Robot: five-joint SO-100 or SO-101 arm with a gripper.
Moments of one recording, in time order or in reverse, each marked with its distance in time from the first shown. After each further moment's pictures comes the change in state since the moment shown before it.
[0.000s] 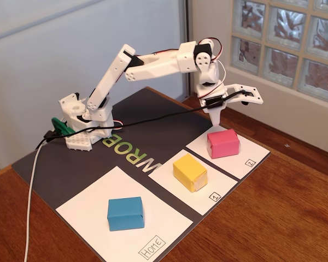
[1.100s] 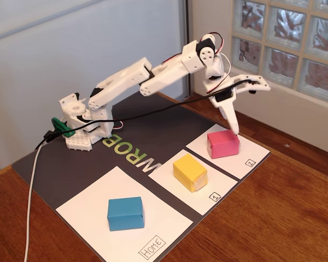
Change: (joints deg) arm -5.0 -25.8 -46.9 14.9 0.8
